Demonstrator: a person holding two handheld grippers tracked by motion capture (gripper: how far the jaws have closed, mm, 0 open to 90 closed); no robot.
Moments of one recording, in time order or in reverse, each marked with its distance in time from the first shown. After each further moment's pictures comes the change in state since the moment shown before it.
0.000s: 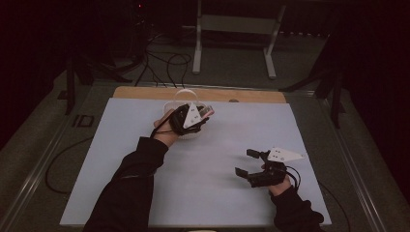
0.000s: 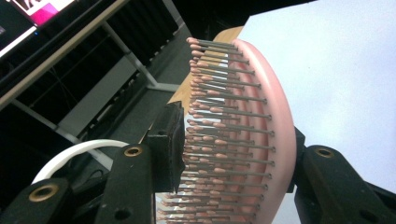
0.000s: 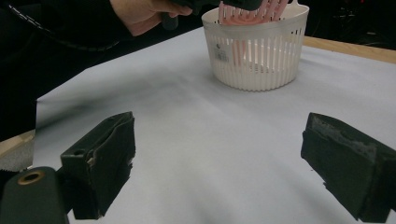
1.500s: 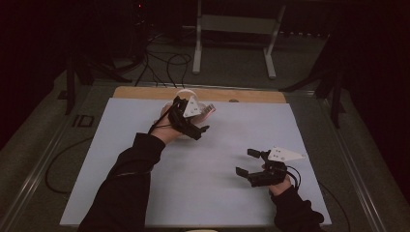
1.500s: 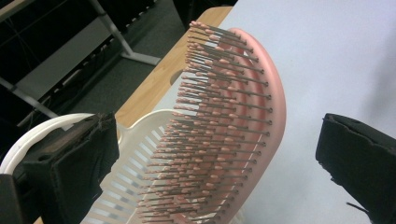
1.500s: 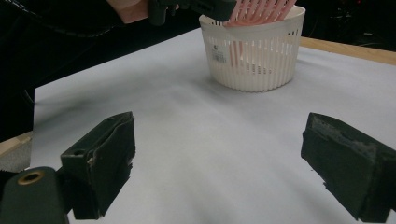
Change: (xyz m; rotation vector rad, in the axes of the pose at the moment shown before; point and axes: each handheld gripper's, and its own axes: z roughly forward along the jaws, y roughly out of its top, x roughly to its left) left arm 0.013 0.010 -0.004 0.107 -0.100 -0.137; right arm 0.000 0.001 -0.001 0.000 -0.009 0.006
